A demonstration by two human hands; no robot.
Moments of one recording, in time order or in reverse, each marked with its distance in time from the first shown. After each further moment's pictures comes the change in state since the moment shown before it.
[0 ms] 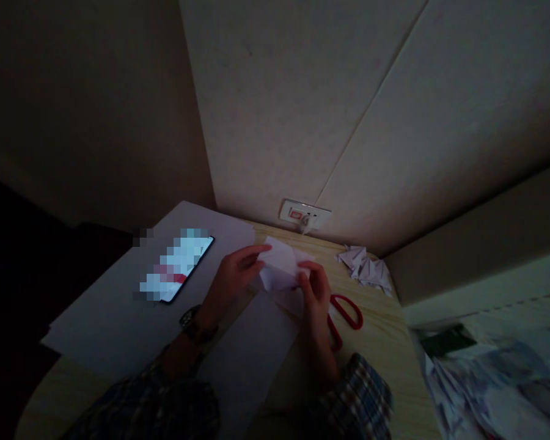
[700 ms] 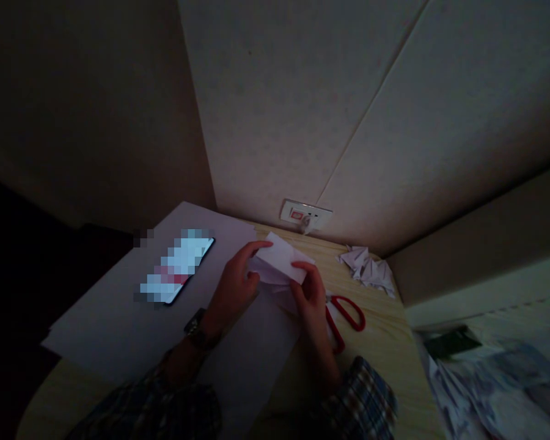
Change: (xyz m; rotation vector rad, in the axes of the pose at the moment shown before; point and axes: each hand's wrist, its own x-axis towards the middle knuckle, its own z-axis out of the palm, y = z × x) left_hand -0.005 -0.003 0.004 0.226 0.016 0.216; right_hand -0.001 0.005 0.003 0.038 -0.133 -0.005
